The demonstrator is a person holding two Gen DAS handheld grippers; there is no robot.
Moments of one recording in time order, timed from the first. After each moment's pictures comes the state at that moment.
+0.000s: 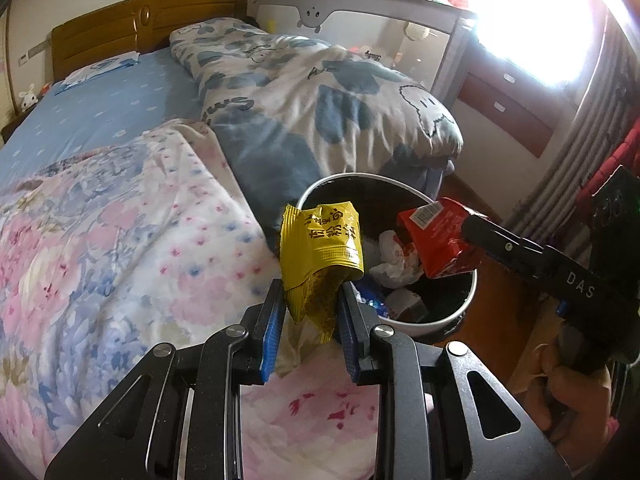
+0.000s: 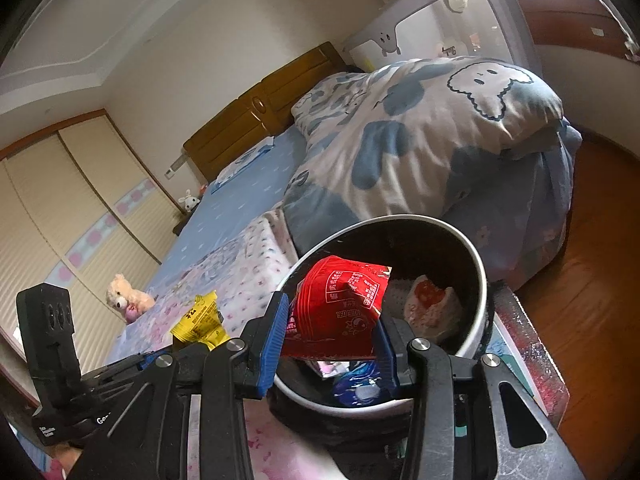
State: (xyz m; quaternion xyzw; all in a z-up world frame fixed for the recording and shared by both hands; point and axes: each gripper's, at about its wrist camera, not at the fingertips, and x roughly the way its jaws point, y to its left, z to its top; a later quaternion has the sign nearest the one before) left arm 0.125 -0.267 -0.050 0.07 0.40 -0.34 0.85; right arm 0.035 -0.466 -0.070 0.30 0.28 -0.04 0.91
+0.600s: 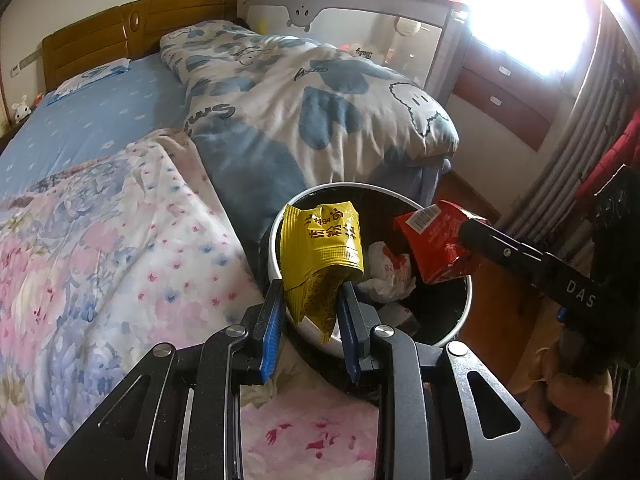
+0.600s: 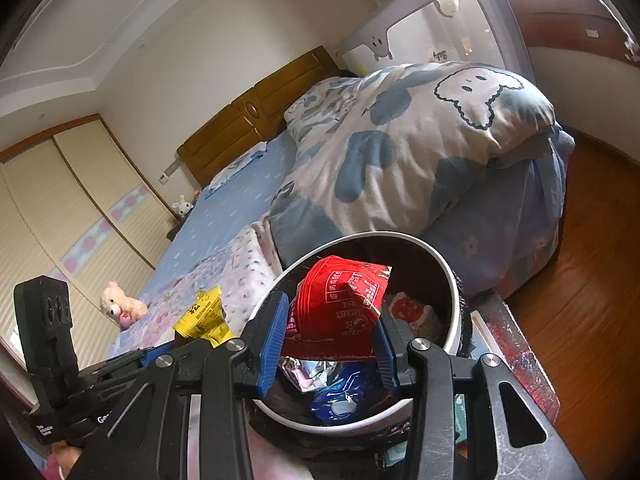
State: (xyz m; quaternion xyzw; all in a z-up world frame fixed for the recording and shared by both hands) left arm 0.132 -0.297 -0.047 0.08 0.40 -0.34 0.85; right arm 0.039 -0.489 -0.071 0.30 0.27 -0.04 0.91
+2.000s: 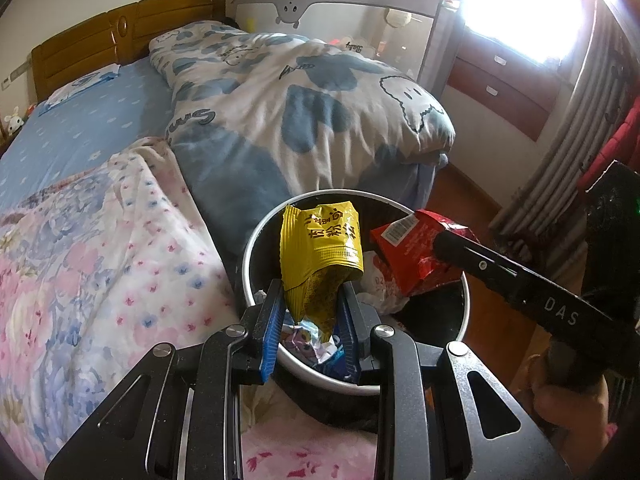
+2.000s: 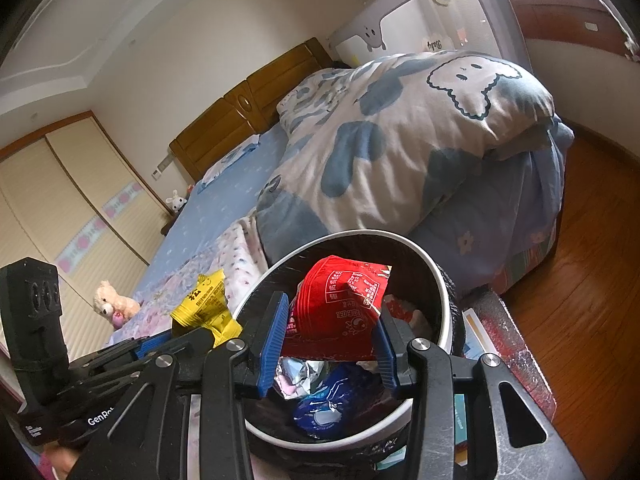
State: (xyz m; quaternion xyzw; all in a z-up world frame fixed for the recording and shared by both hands) left arm 0.141 -0.327 -0.050 0.10 0.40 -0.35 0.84; right arm 0.051 -0.499 -0.084 0.30 0.29 -0.05 0.91
